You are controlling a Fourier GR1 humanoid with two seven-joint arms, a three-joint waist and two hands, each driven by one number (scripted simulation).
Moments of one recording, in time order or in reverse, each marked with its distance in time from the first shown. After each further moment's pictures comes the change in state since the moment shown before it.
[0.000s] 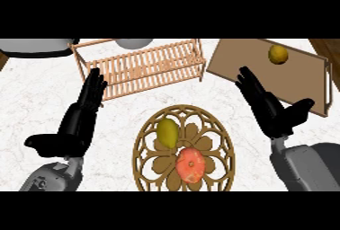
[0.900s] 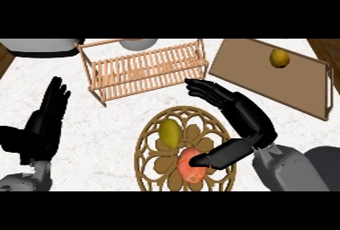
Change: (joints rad) left arm 0.112 0.082 0.164 0.012 0.010 0.003 0.090; right arm -0.075 0.054 0.143 -0.269 0.013 0.145 0.116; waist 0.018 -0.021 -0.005
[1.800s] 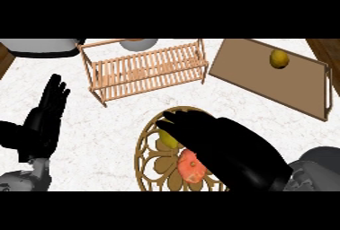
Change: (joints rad) left arm -0.017 -0.004 0.016 -0.007 -0.015 -0.009 0.039; right arm -0.335 -0.251 0.313 -0.359 0.320 0.264 0.715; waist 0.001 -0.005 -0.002
